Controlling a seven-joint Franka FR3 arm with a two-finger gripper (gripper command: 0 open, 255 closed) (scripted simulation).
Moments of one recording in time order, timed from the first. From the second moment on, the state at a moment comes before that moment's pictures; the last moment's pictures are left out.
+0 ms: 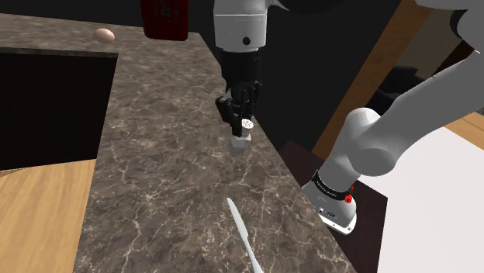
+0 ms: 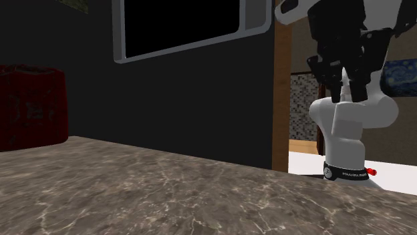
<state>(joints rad) 0.31 -0.44 0.38 -2.21 0.28 1.59 0.52</state>
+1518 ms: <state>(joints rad) 0.45 -0.16 0.82 -1.97 0.34 1.75 1.10</state>
